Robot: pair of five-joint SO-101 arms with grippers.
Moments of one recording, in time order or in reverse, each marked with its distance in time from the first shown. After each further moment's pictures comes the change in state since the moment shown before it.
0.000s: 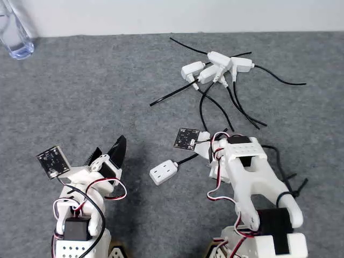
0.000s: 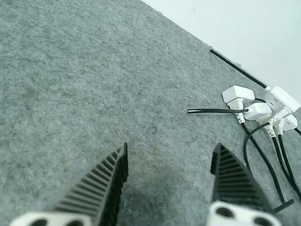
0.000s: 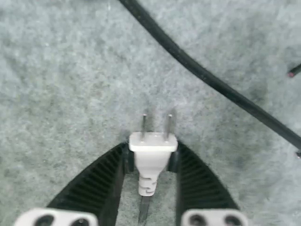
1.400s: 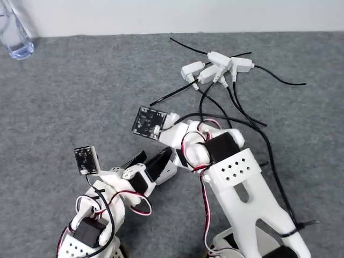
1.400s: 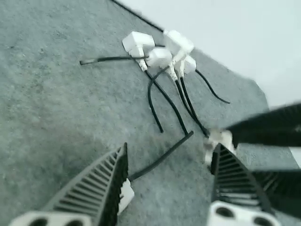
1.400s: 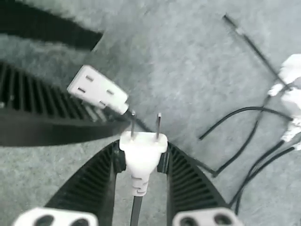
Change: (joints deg) left arm 25.1 0.0 0.0 -4.8 8.8; right arm -22.4 -22.5 -21.7 25.1 -21.3
